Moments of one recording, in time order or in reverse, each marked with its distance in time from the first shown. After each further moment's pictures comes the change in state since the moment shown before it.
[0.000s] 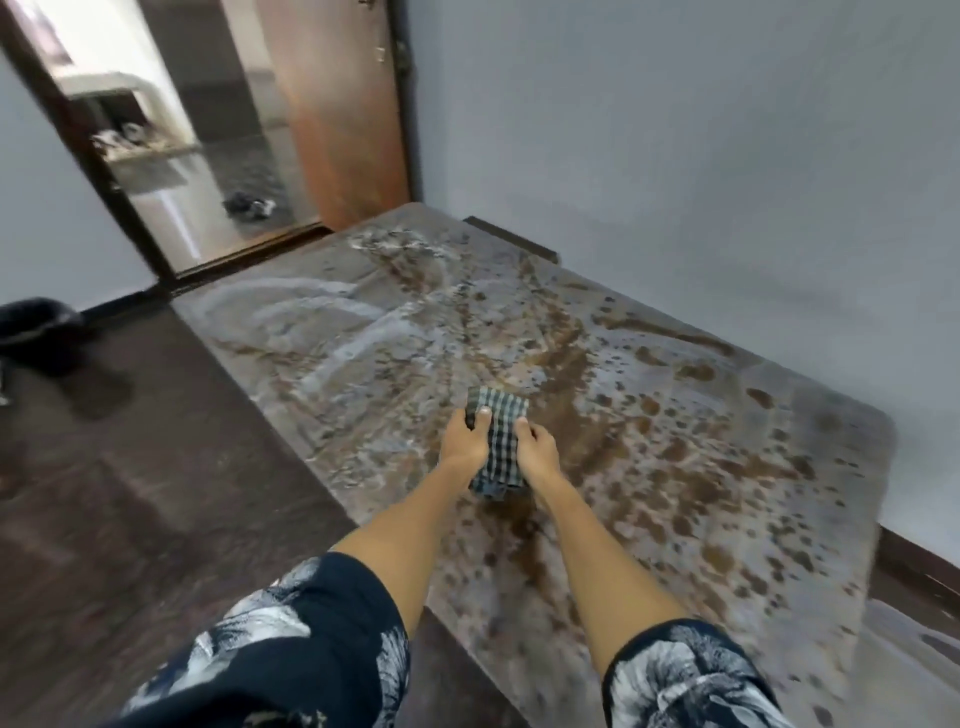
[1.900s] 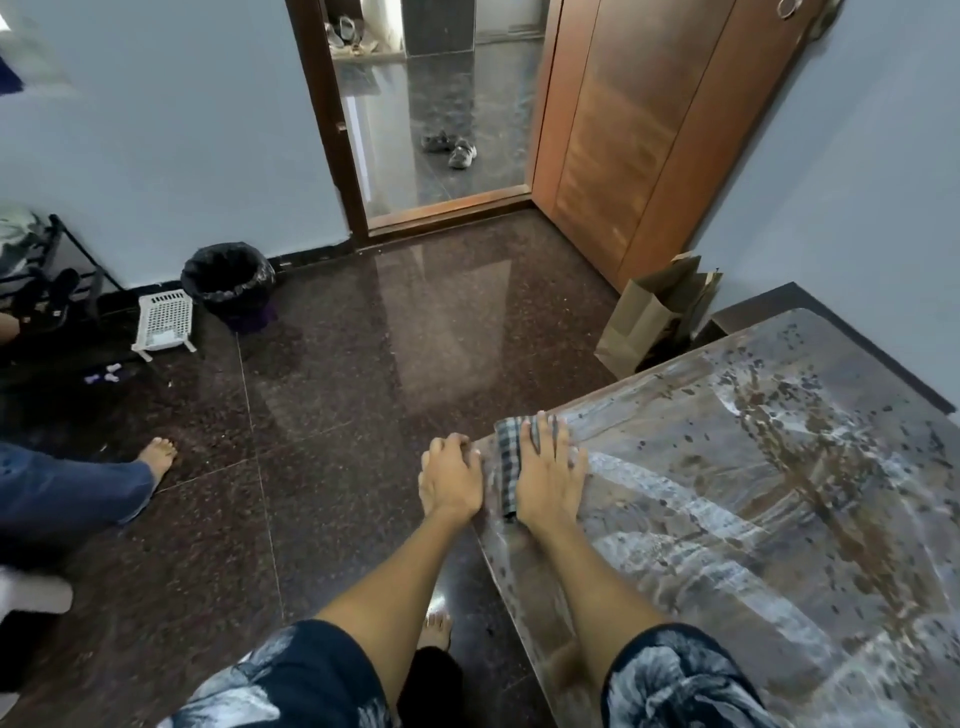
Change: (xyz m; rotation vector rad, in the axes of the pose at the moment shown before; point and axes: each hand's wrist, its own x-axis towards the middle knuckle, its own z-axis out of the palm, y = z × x) left_hand 0.506 -0.086 -0.533 0.319 0.403 -0.102; right_hand 0.259 -0.300 0.631 -1.371 -0.094 -0.656
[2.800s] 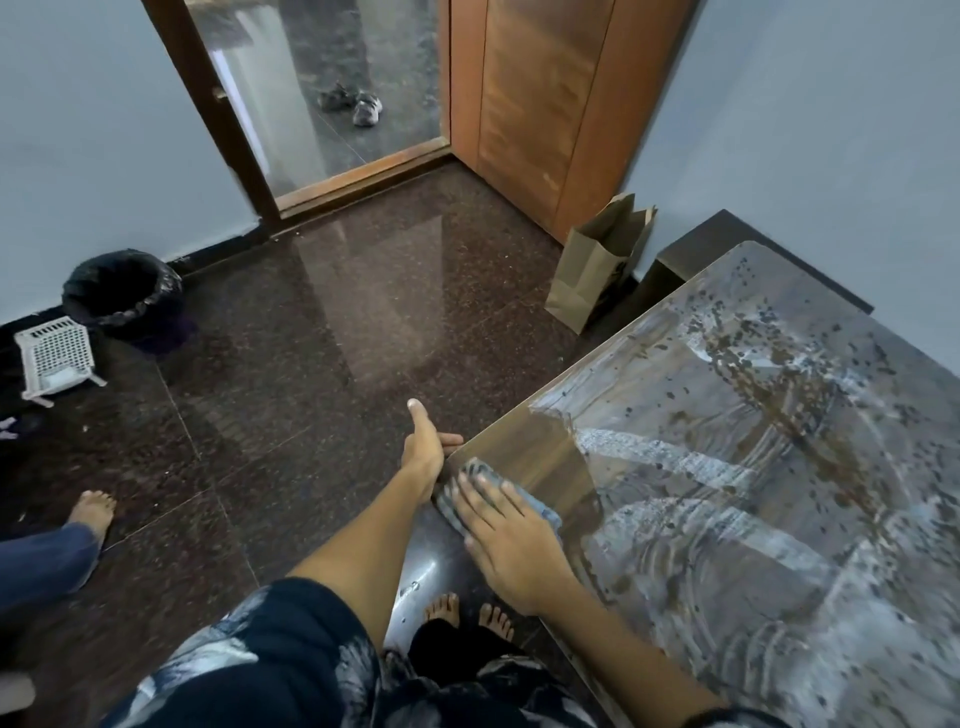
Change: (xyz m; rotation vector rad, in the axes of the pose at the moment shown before) left_hand 0.078 -0.010 -0.001 -0.665 -0.426 -0.442; right_hand -0.053 -0.027 0.027 0.047 -0.005 -0.436
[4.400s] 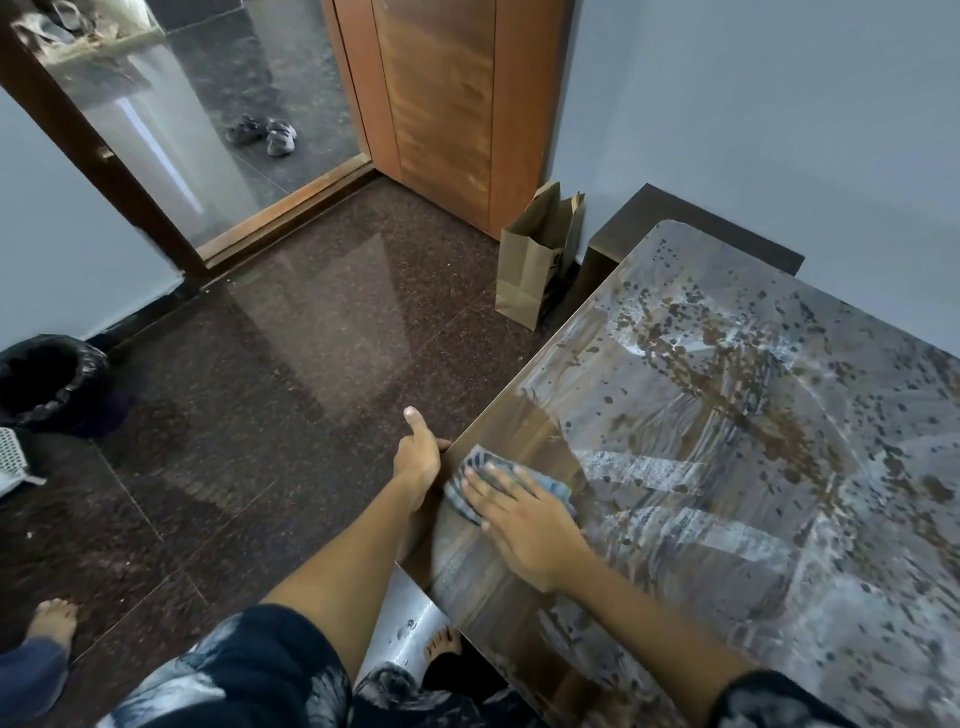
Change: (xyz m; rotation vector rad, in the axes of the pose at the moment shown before) left_hand 0.022 0.040 0.077 0.381 -0.034 0.134; right_hand 0.000 0.098 -0.012 0.086 0.063 0.103
